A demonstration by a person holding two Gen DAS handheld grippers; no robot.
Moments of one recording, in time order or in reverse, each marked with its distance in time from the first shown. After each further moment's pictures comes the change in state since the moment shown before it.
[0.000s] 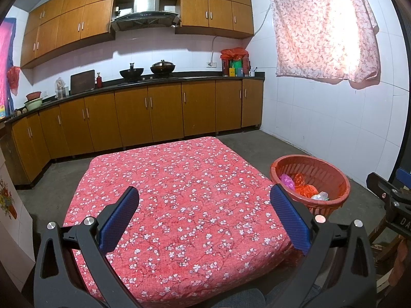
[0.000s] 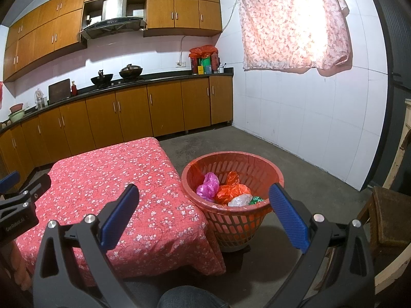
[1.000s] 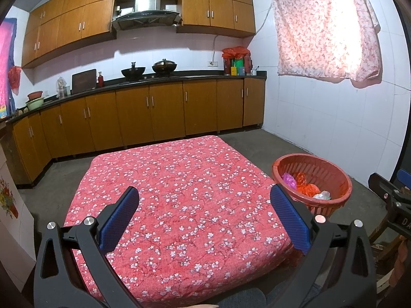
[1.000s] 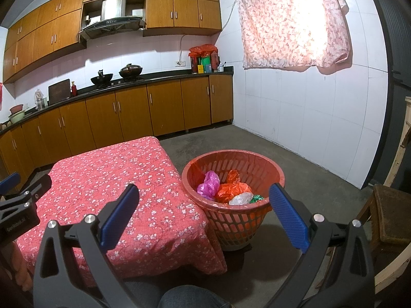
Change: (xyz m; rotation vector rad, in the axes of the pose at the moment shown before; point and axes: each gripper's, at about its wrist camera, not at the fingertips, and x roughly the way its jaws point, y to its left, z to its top) left arm 0.000 -0.002 -0.001 0.000 0.004 0.003; right arm -0.001 0.001 -0.001 0.003 0.003 0.001
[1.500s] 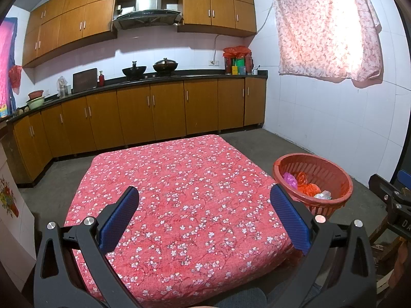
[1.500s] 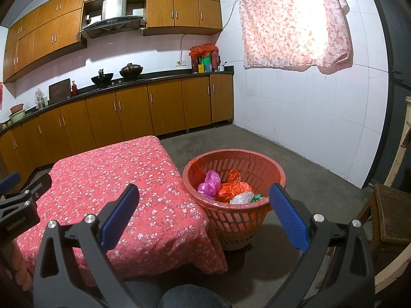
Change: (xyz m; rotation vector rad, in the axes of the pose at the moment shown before) left arm 0.001 0.002 0.000 0.001 0.001 0.000; right arm 0.000 0.003 -0.003 0.002 0.002 0.000
